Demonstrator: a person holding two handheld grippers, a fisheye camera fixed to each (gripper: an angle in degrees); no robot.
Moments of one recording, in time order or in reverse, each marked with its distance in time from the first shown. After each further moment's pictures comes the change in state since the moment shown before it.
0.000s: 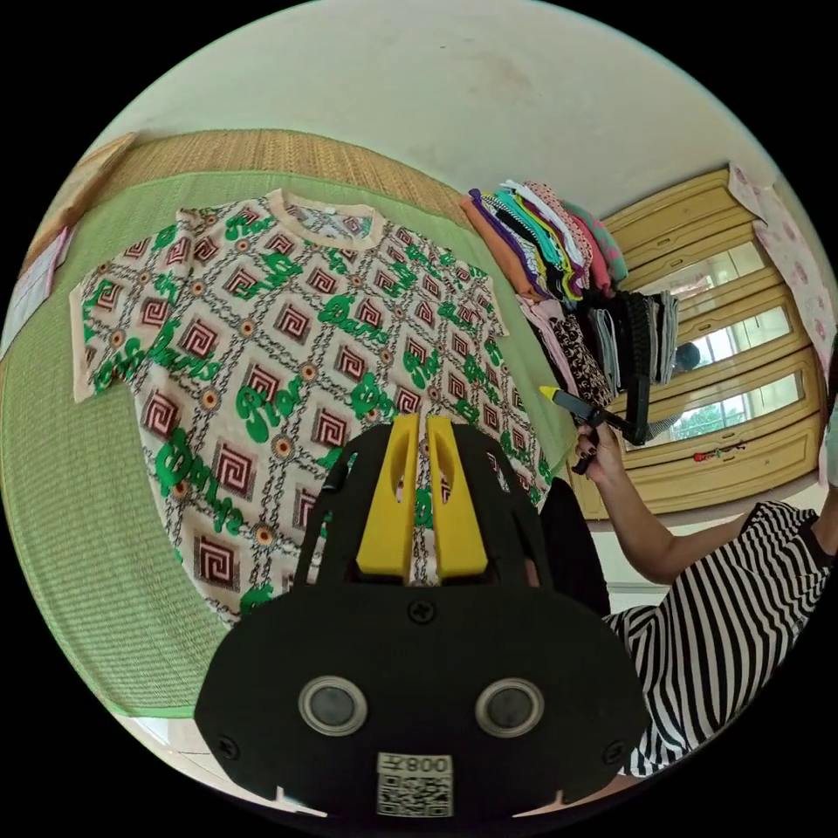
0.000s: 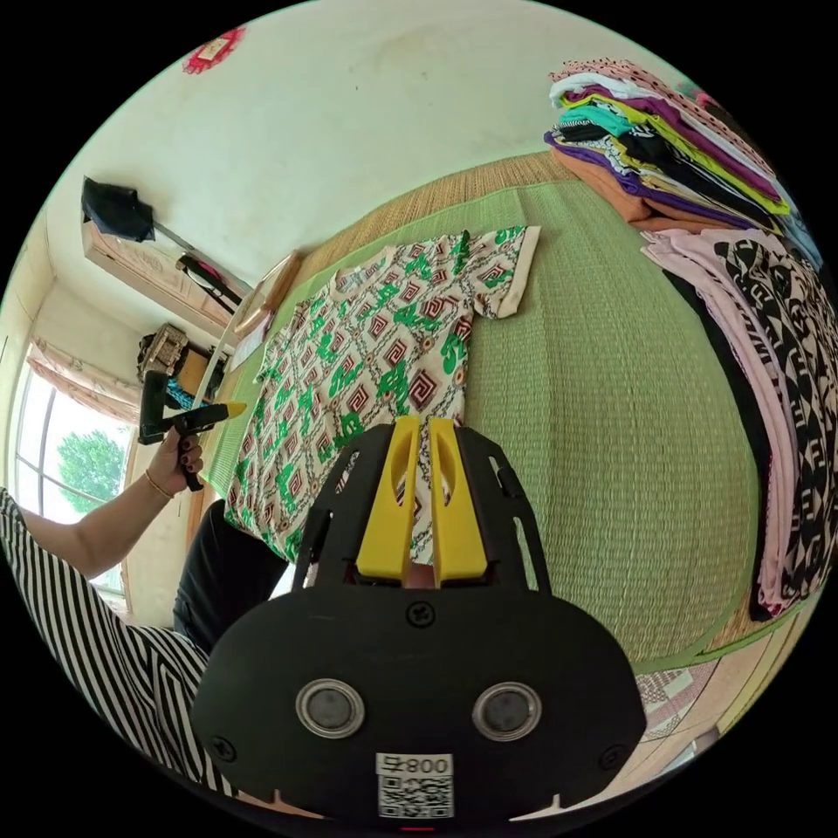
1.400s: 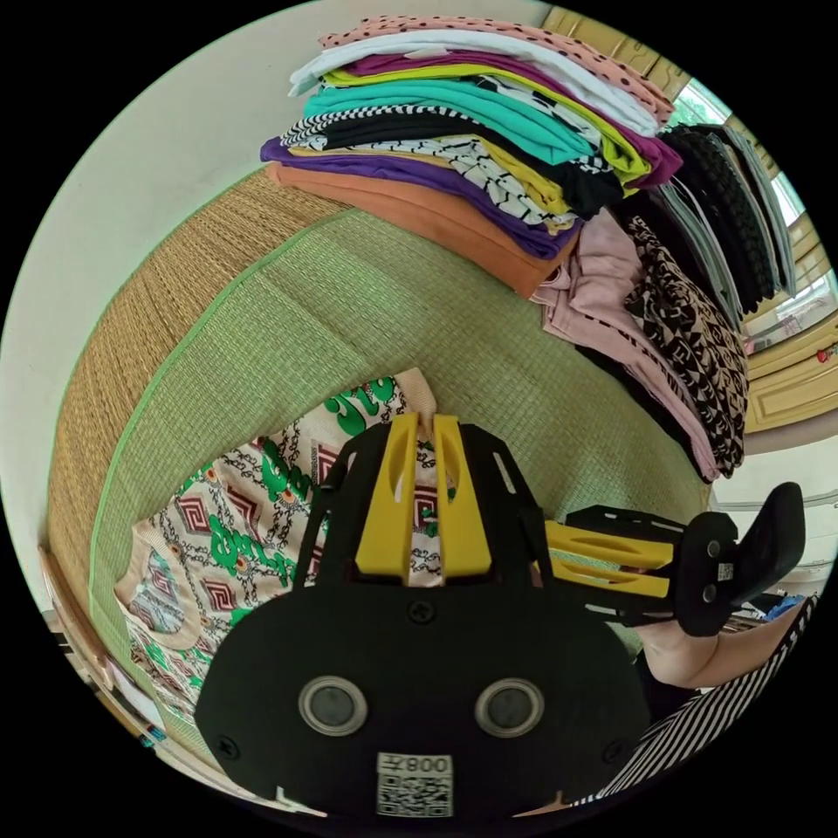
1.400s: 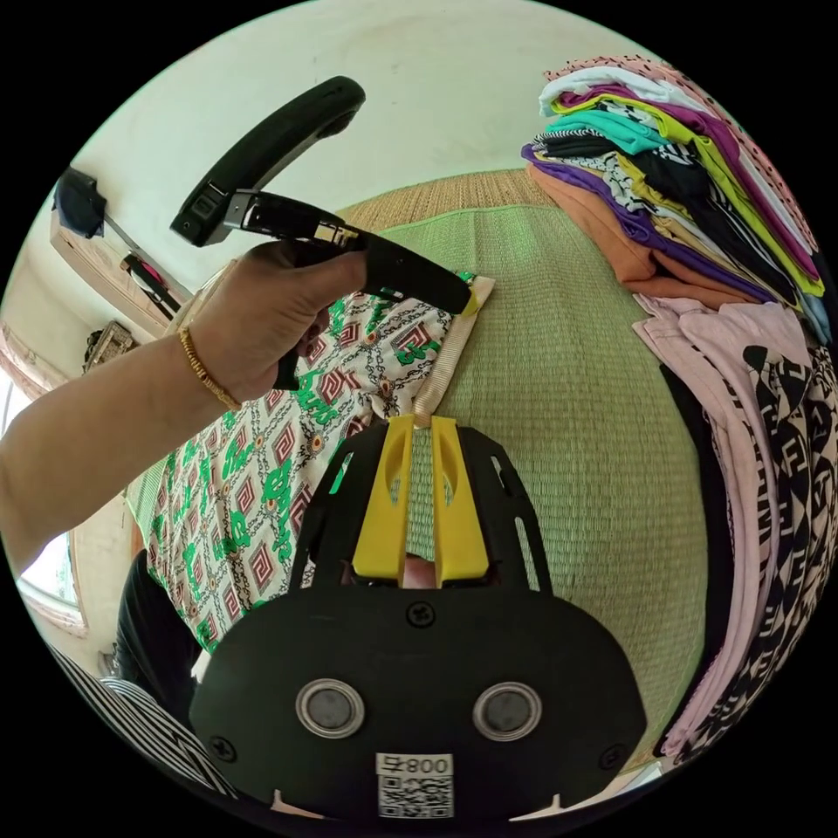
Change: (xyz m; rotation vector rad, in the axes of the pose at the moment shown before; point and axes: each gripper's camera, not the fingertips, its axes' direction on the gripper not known) left arm 0.385 -0.405 0.375 -0.272 -0.339 0.523; right arm 0.006 -0.060 0.115 0.035 0.174 -0.038
